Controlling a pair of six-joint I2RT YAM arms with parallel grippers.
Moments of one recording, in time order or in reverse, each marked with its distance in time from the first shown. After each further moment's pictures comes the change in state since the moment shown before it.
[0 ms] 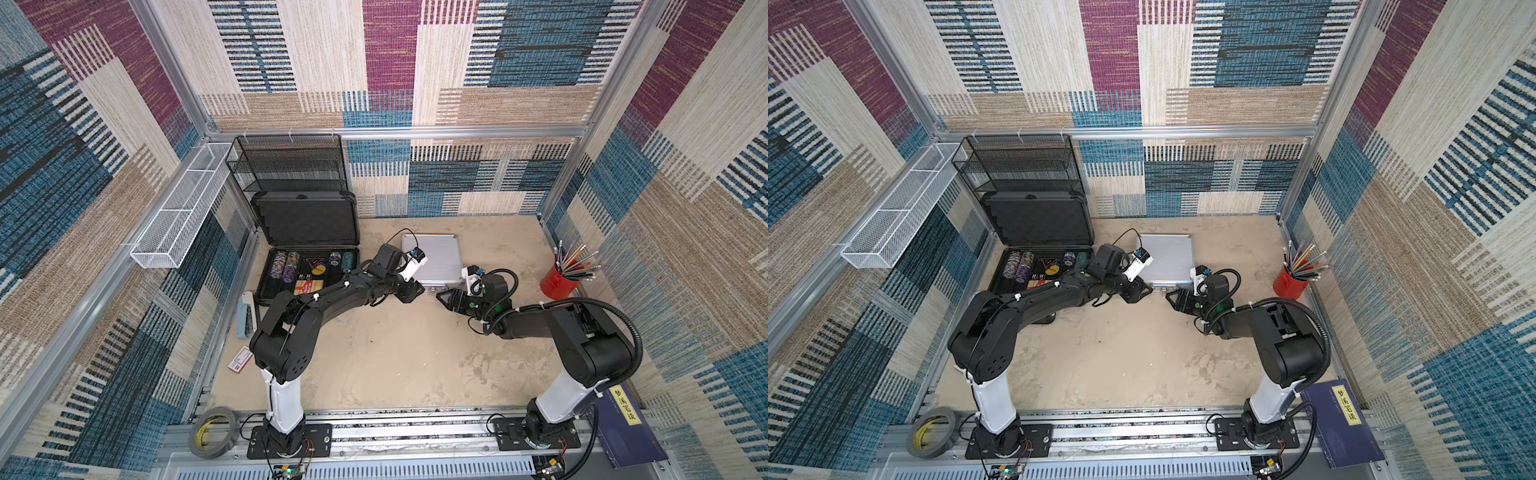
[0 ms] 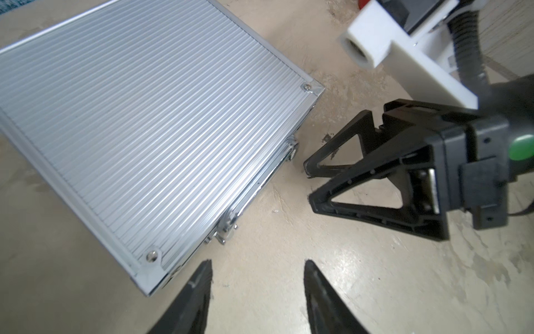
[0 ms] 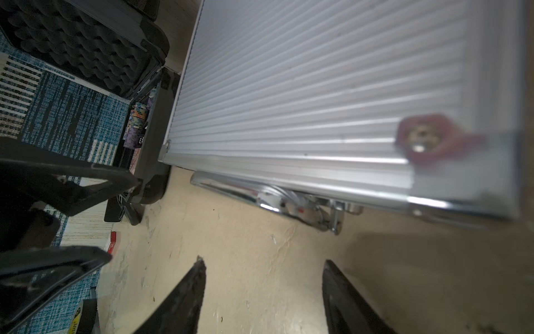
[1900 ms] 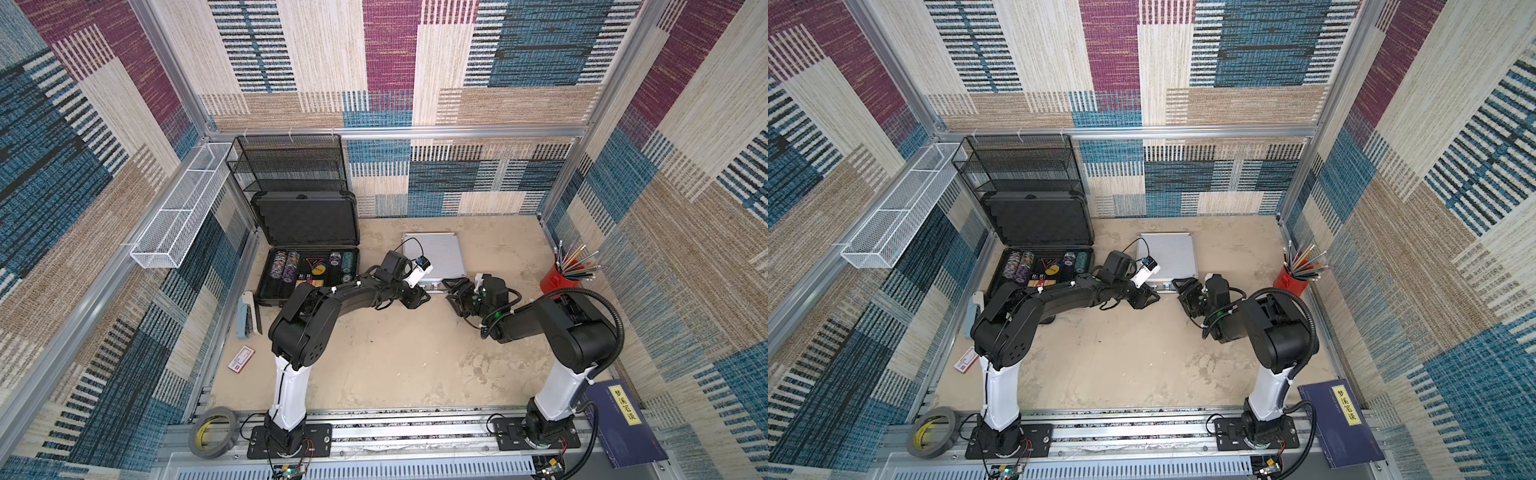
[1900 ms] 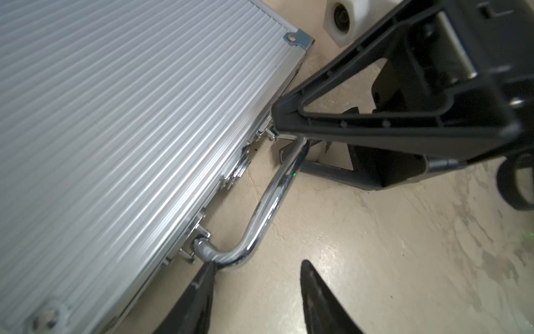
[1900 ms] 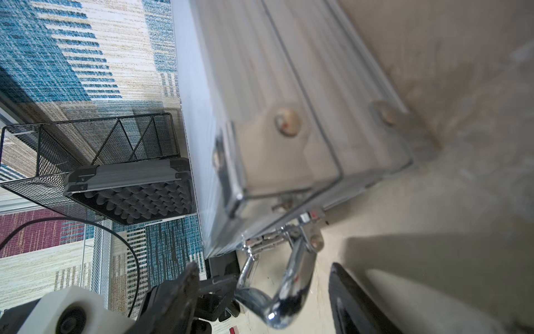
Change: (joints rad) left arm -0.008 0.137 0.010 0.101 0.104 -0.005; right arm -0.003 0.116 -0.023 0.302 0.115 0.735
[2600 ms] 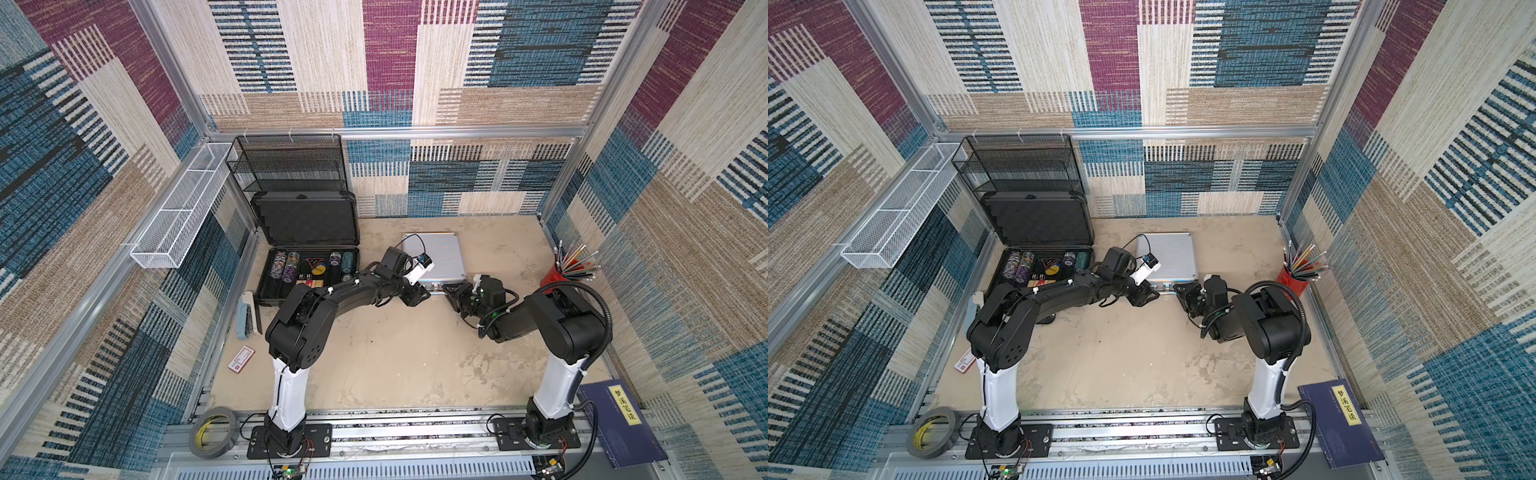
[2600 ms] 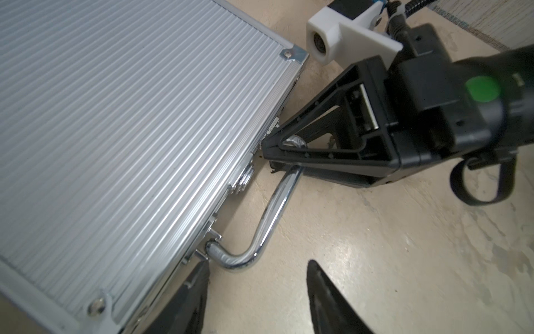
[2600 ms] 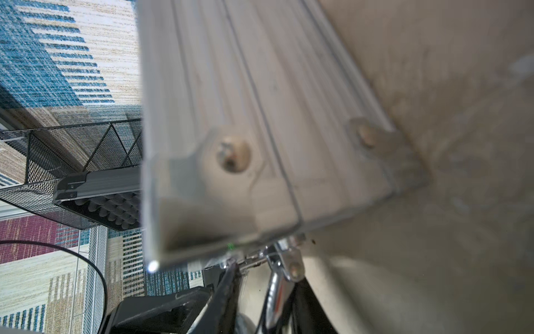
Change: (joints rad) left arm 0.000 -0.026 0.037 -0.064 -0.036 0.085; right arm -0.002 0.071 0.014 0.053 0.007 0.004
